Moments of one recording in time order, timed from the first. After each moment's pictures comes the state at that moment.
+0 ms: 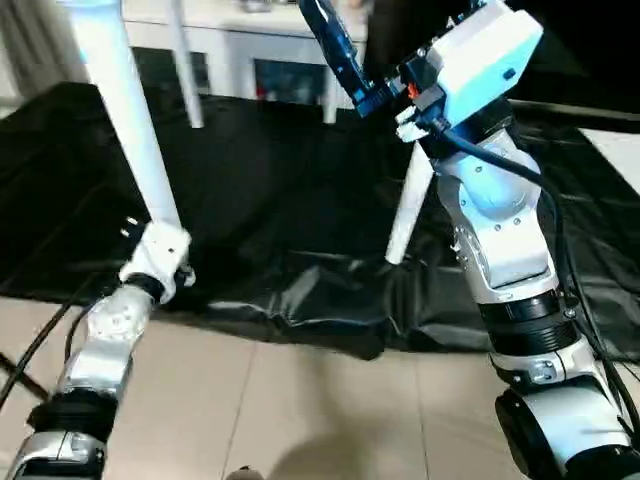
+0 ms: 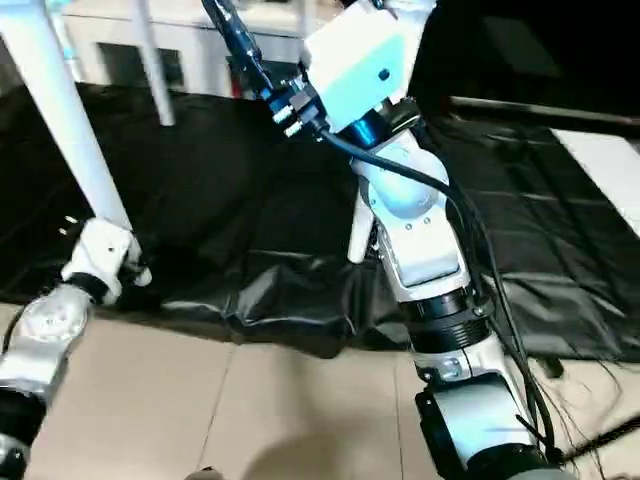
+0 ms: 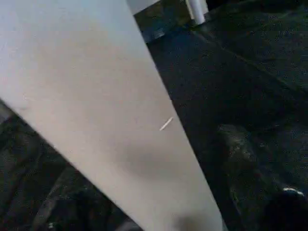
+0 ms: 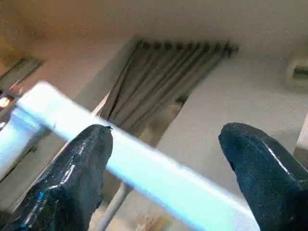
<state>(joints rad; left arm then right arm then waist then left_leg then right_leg) -0.39 0.44 0.00 0.65 0.08 -0.25 -0.22 -0.77 -0.17 0.15 0.05 0.05 -0.26 0.30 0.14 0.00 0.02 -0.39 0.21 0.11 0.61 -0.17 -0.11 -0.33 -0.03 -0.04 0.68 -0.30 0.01</state>
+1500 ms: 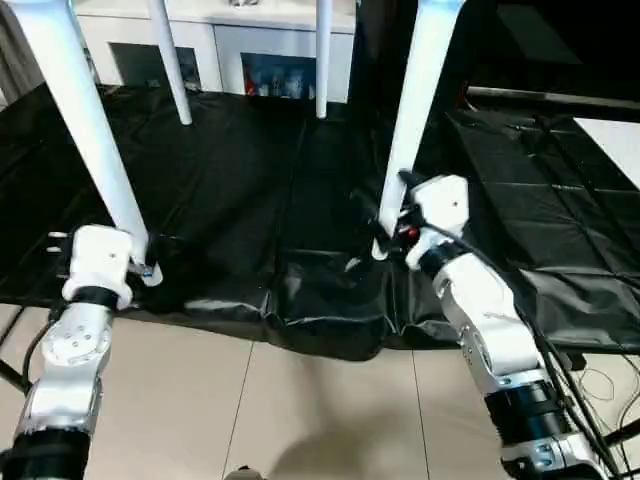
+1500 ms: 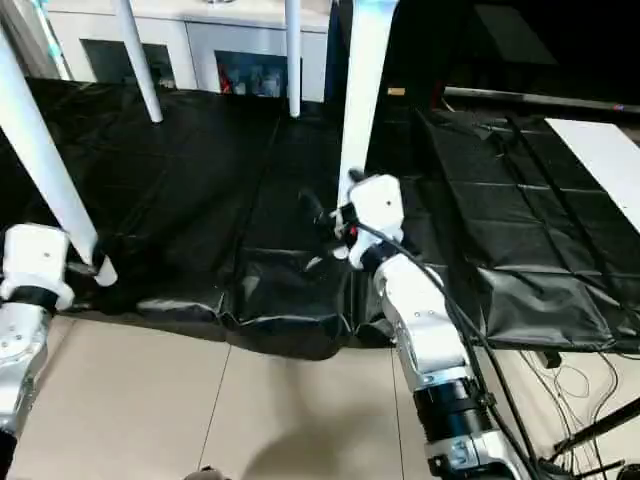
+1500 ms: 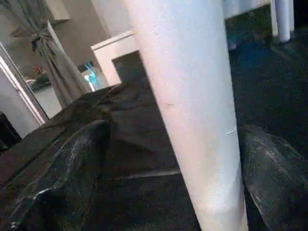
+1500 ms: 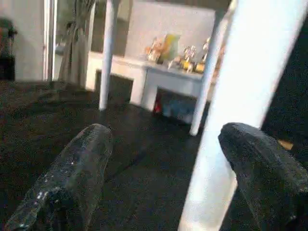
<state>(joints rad) -0.20 0.41 0.21 0.37 -0.01 -0.20 -0.05 -0.41 -0.12 0.07 0.17 0.09 -0.07 0.27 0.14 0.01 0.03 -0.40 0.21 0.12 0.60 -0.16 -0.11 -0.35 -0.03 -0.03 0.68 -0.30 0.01</state>
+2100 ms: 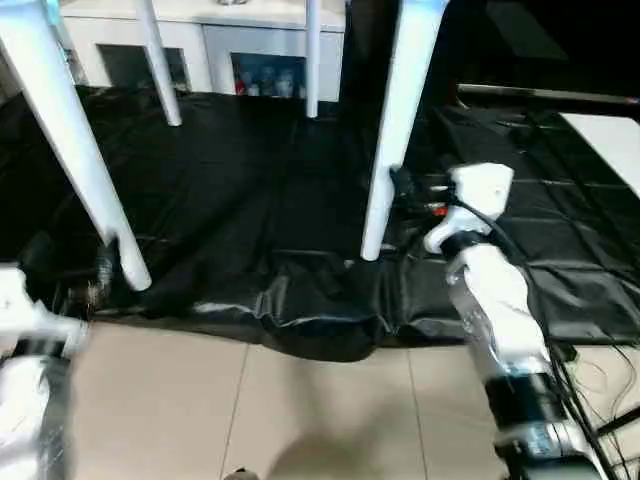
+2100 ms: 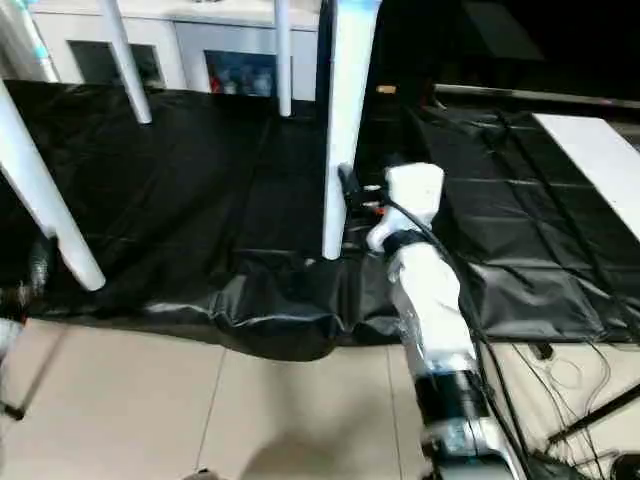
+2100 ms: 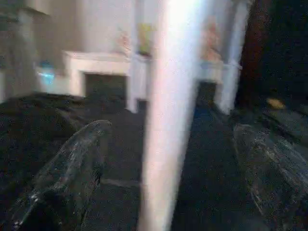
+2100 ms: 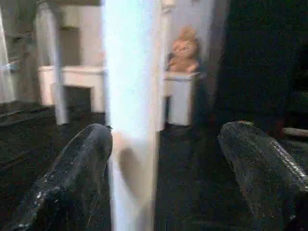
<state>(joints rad) 0.12 0.37 0.35 0.00 -0.47 -0.14 -0.36 -0.50 -0.10 -0.02 0.35 0.15 -0.07 0.27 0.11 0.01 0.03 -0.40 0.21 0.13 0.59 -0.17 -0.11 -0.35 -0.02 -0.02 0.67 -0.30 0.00</state>
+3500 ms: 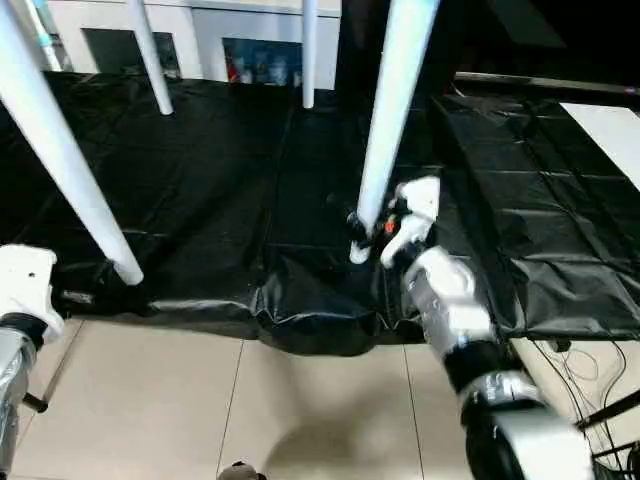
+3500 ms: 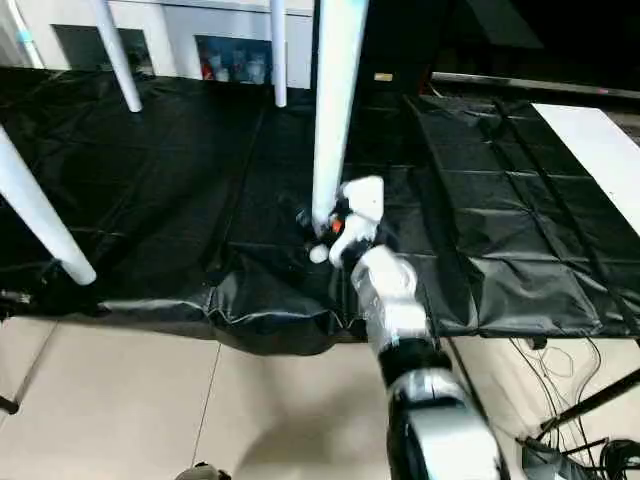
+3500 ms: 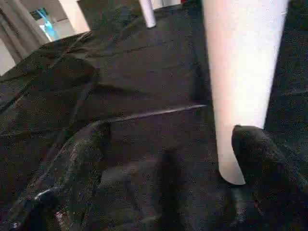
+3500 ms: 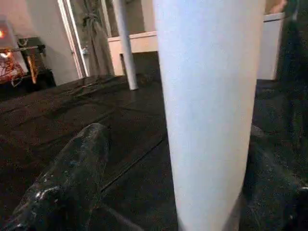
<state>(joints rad) -0.08 0.62 0.29 0.31 -0.20 0.02 -0.31 -0.66 0.02 -0.06 0.82 0.21 -0.25 0.54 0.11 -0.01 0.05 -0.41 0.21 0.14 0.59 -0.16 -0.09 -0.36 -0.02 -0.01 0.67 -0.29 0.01</state>
